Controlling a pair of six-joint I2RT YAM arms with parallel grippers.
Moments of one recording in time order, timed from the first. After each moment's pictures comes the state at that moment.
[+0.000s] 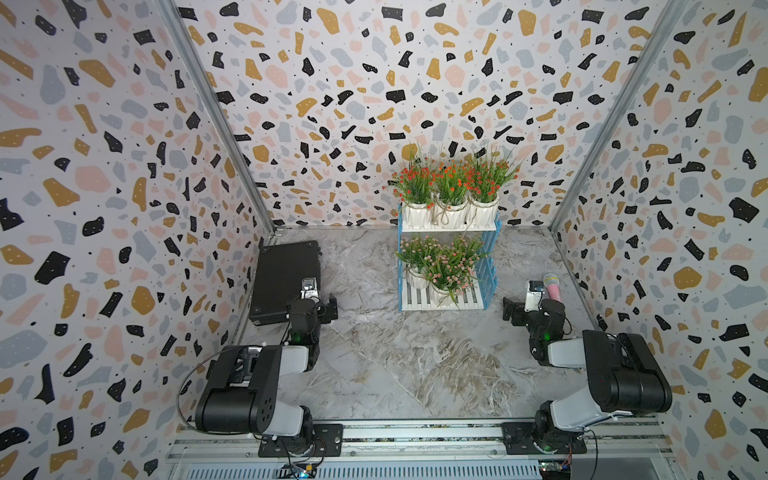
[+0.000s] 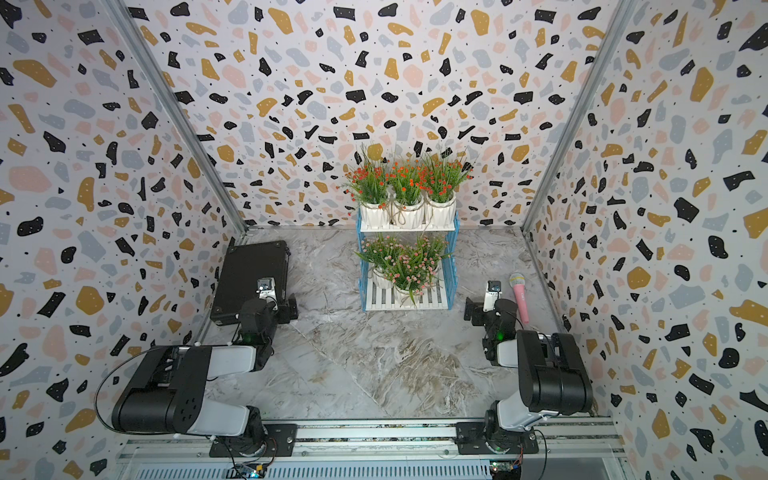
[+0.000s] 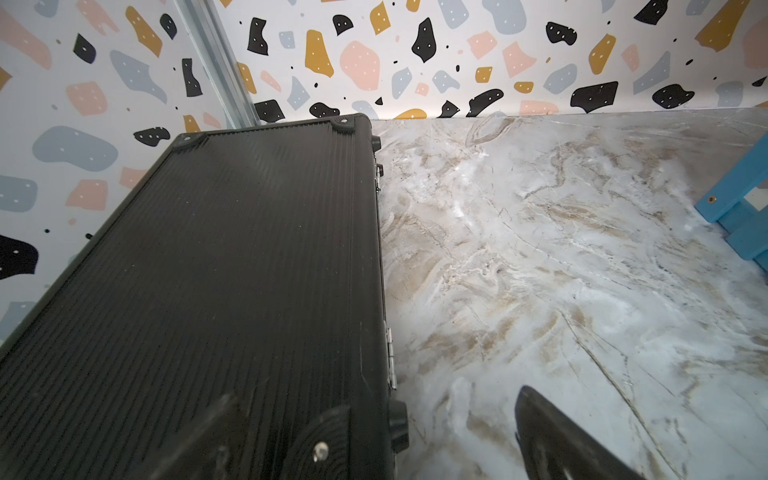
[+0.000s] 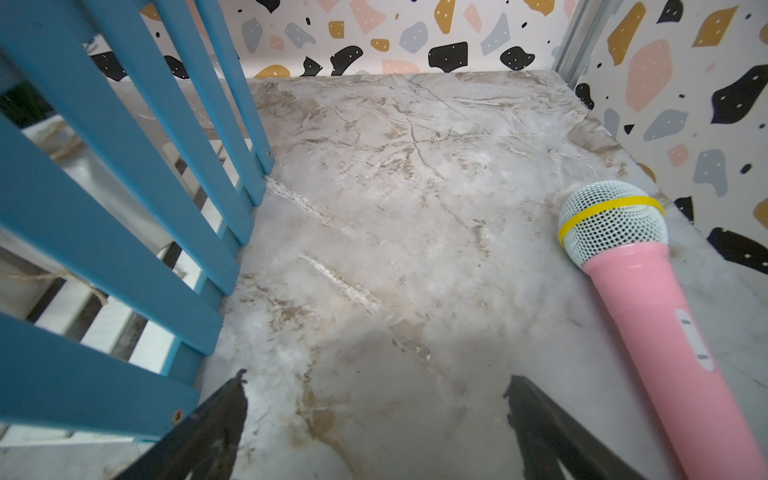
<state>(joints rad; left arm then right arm) -0.04 1.44 0.31 0.76 -0.17 0.01 -0.06 1.53 0.32 0.79 -0.10 -0.02</state>
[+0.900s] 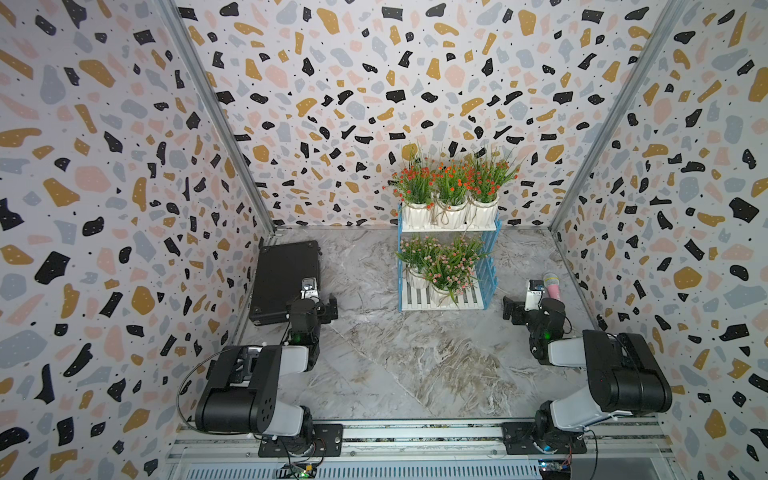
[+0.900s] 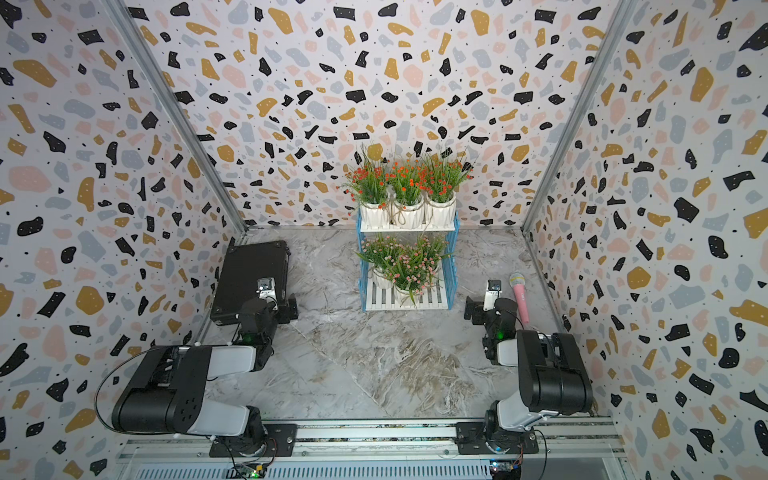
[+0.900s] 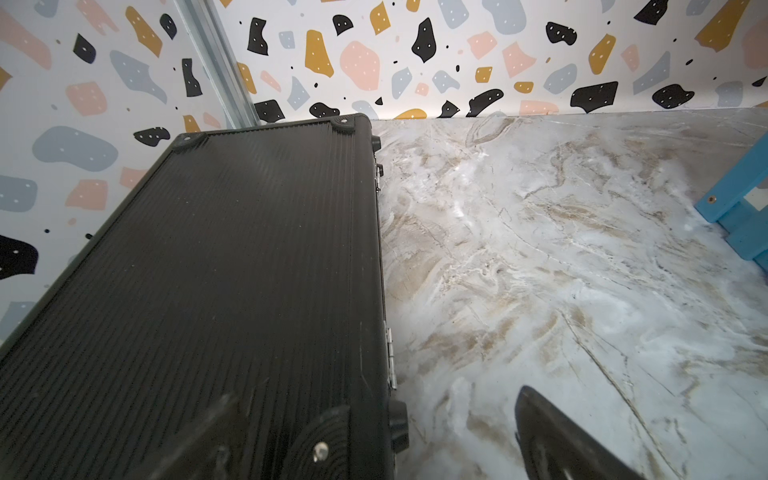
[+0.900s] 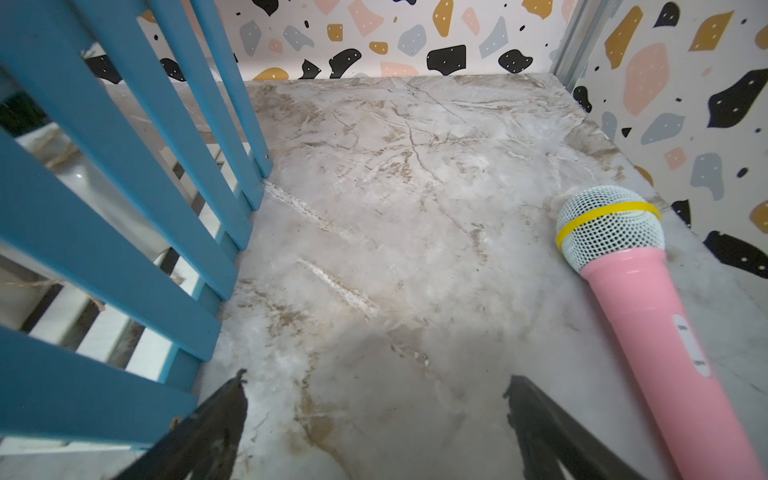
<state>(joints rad) -0.04 1.44 0.31 0.76 -0.17 0.01 -0.06 1.53 0.33 0.78 -0.10 -0.02</state>
